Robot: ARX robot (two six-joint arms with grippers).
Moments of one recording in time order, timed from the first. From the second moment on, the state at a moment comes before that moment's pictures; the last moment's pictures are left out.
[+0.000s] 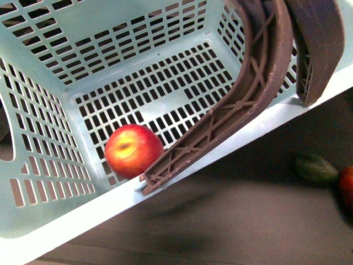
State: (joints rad) left arm -0.51 1.46 1.02 0.05 0.24 -1.01; right arm 0.34 0.75 0.66 -0.28 0.64 0.49
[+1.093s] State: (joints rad) left arm -0.51 1.46 1.02 0.05 0.23 -1.01; right arm 0.00 0.31 0.08 0.22 0.00 0.01
